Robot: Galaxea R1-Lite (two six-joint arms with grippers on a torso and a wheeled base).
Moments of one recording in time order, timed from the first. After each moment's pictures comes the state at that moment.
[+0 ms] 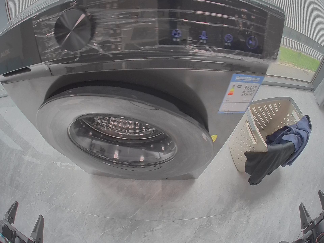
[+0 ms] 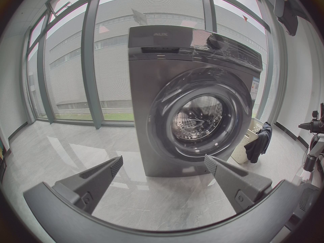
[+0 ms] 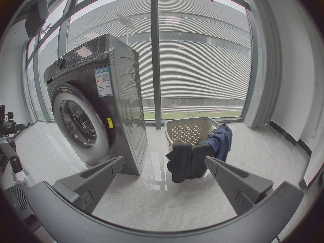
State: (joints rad) left arm 0.00 0.02 -0.02 0.00 -0.01 -0.01; right arm 0.00 0.02 -0.02 0.00 0.01 0.00
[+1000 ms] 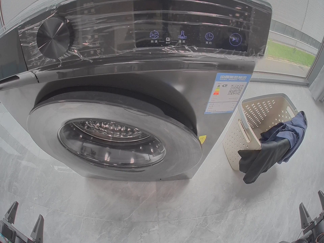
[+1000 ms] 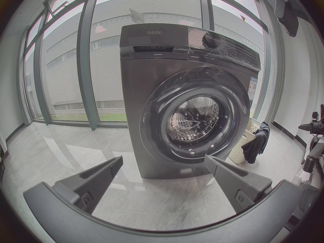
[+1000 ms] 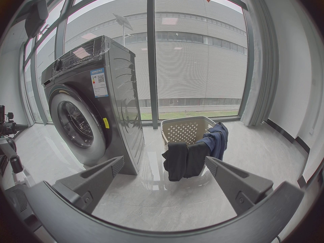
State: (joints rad) left arm 0.00 0.02 -0.02 0.00 -0.01 -0.02; right arm 0.00 0.02 -0.02 0.00 0.01 0.01
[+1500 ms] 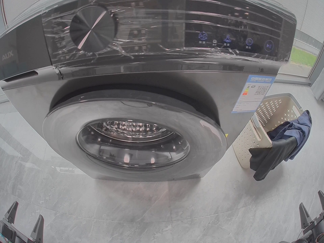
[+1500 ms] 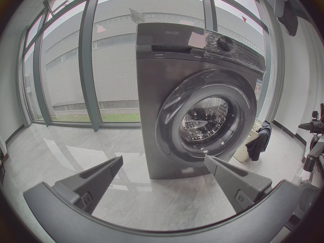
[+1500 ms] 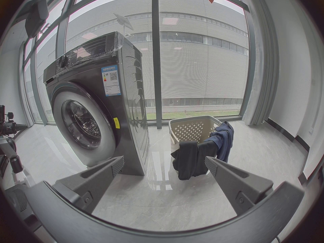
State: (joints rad) left arm 0.00 0.02 -0.02 0.00 -0.01 -0.01; right arm 0.00 0.02 -0.02 0.00 0.01 0.01
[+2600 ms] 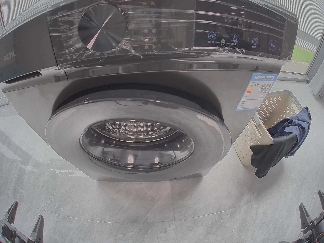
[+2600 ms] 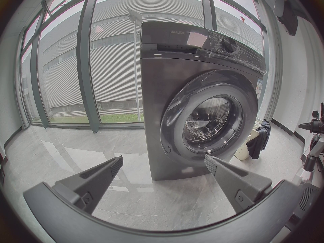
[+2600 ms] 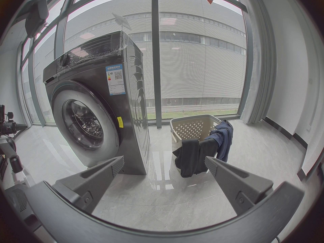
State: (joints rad) left arm 0.00 0.02 -0.02 0.00 -0.01 -0.01; right arm 0.00 0.02 -0.02 0.00 0.01 0.00
